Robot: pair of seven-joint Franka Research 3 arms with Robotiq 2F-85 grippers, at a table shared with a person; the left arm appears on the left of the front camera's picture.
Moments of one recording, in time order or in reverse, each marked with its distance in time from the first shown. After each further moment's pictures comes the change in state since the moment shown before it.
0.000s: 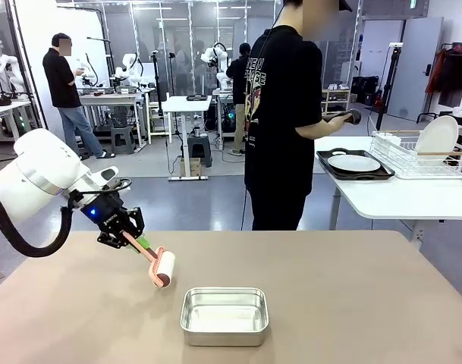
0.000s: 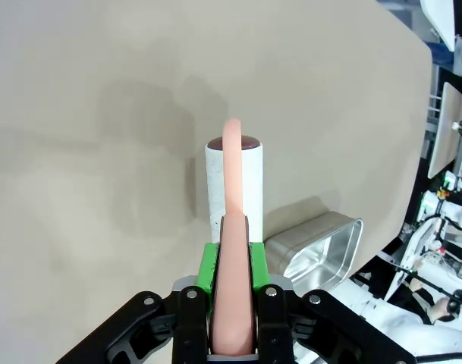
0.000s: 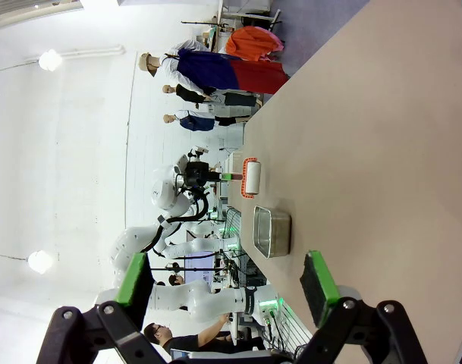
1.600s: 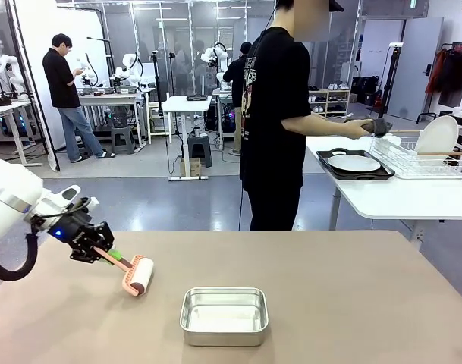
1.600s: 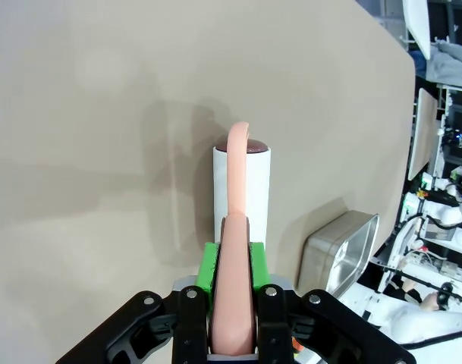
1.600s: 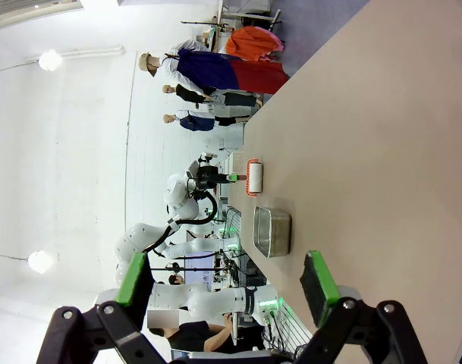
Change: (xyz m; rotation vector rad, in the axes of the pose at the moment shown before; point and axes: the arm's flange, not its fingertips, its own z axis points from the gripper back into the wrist) left arm -0.010 0.108 0.020 -0.106 -0.062 -0.002; right arm 0.000 0.000 0.000 0.000 0.000 0.000
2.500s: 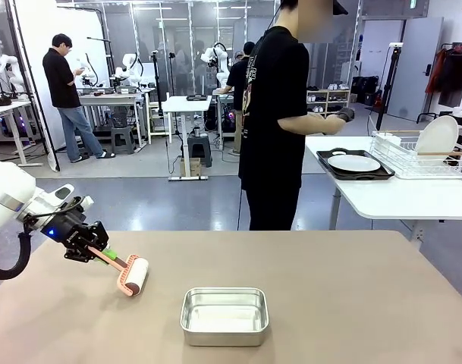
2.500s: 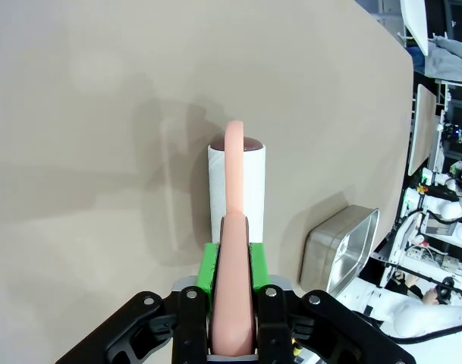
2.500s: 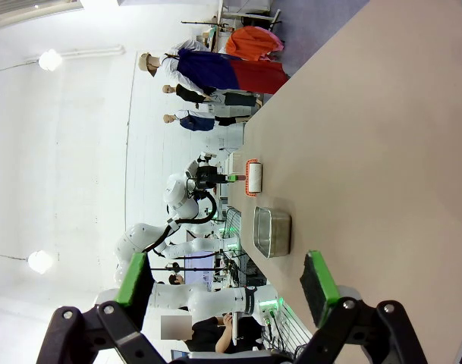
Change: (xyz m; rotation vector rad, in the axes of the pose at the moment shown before) left arm 0.001 0.000 0.004 -0.005 0.011 -0.019; right arm 0.000 0.000 0.000 0.000 0.000 0.000
